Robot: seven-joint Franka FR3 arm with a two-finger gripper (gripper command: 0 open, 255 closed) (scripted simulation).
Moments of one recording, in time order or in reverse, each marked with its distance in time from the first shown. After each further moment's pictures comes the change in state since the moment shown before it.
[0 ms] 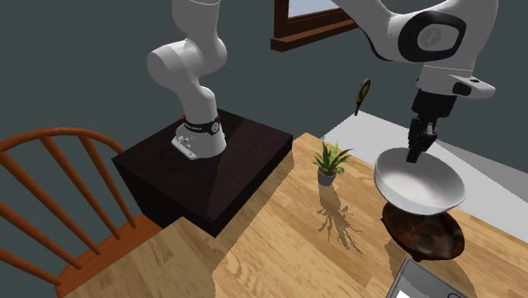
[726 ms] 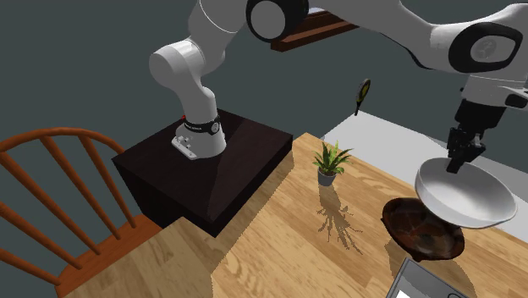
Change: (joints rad) arm 0.130 0.358 -0.040 0.551 -0.042 -0.197 -0.040
